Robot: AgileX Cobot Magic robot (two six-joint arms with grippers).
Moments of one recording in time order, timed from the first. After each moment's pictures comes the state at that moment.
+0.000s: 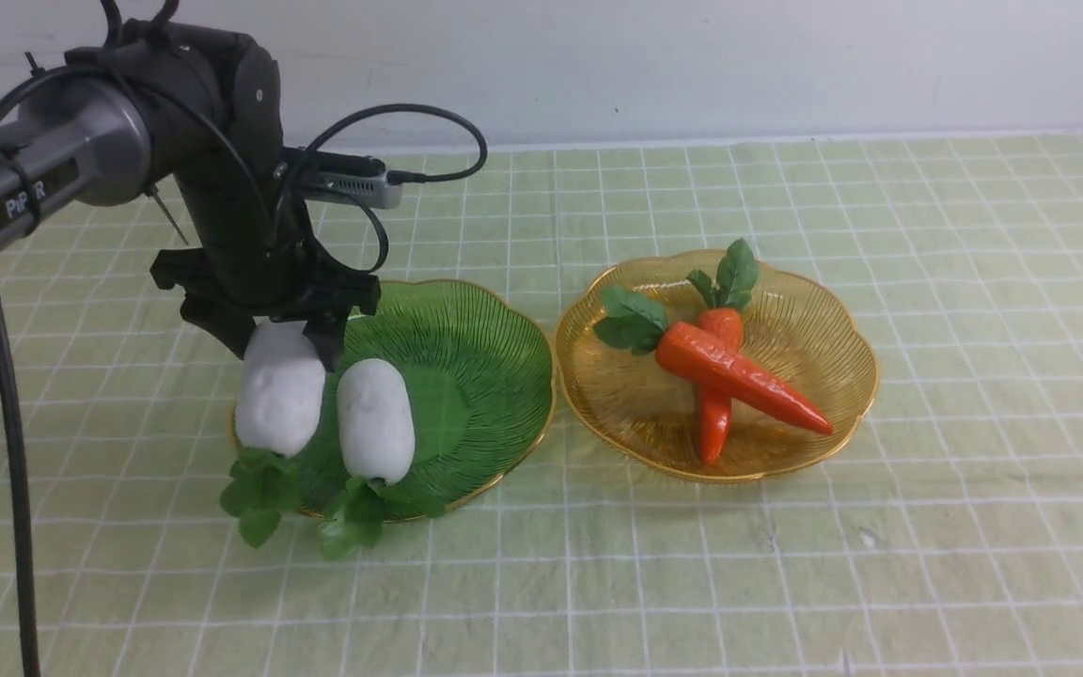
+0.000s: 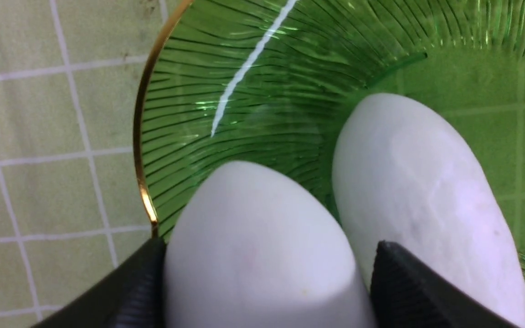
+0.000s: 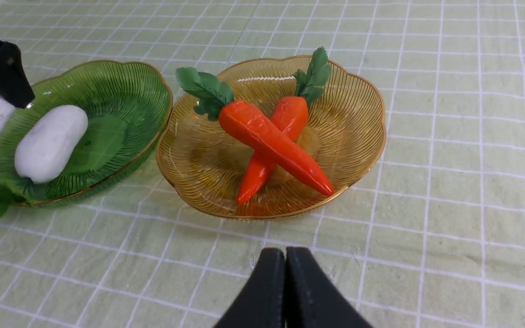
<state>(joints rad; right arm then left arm) 0.04 0.60 -0.58 0.55 0.69 -0.45 -0.19 2.08 -1.77 0.10 1.18 -0.11</state>
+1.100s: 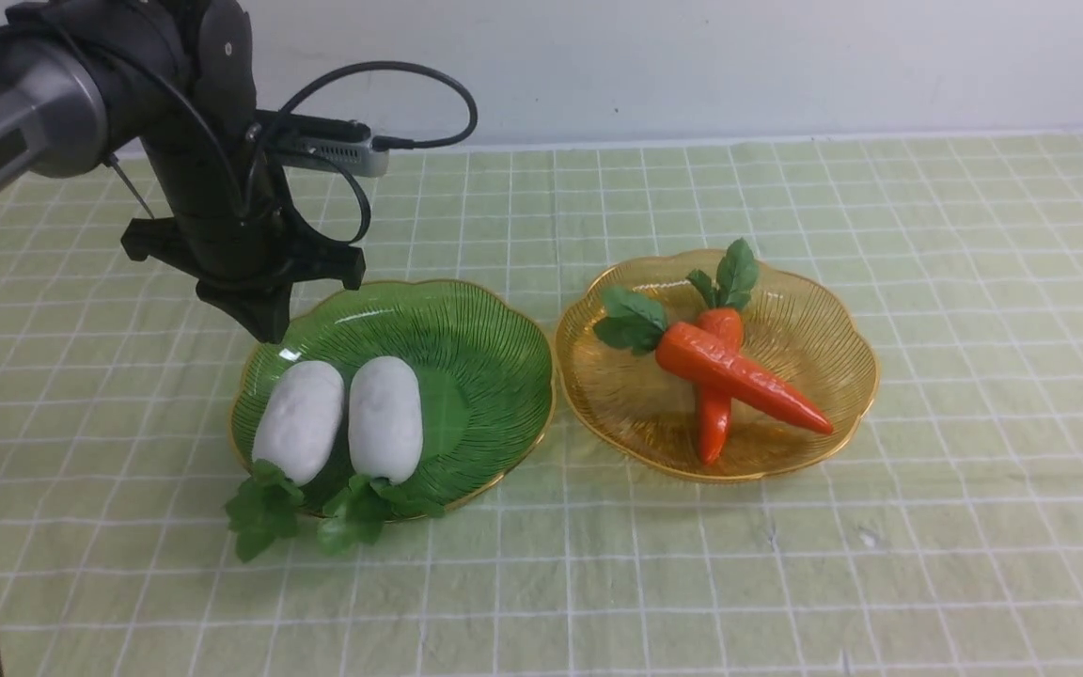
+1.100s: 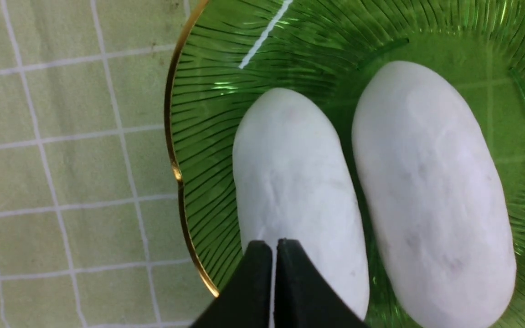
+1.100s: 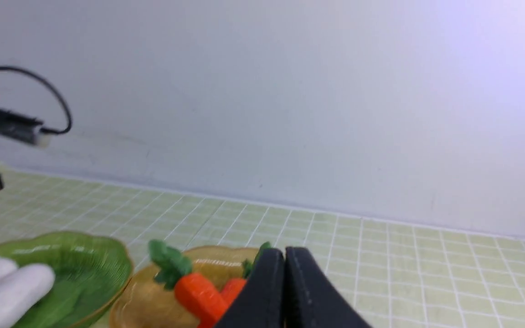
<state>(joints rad) 0.04 0.10 -0.38 0.52 0.42 -0.51 -0.19 2.00 -1.78 0.10 1.23 -0.09</state>
